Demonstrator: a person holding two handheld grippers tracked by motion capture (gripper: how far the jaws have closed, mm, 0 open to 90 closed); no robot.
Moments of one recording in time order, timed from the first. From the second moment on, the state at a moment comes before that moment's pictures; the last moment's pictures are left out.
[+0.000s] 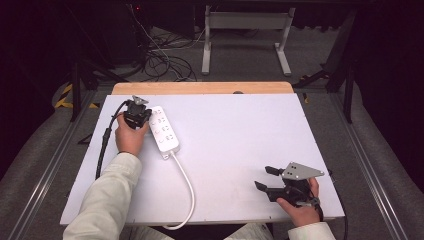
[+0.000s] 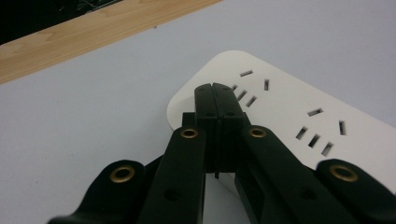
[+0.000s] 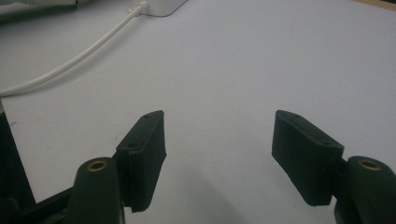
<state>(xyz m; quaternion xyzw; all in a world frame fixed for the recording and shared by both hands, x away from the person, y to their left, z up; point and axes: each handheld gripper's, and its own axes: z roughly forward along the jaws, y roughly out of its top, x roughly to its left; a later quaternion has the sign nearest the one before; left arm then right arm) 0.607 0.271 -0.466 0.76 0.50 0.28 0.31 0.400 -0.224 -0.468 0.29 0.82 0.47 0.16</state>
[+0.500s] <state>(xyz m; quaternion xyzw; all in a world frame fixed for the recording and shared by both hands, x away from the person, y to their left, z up) 0.565 0.272 -0.425 0.76 0.46 0.25 0.38 0.400 -0.224 -0.465 0.29 0.81 0.48 0.17</state>
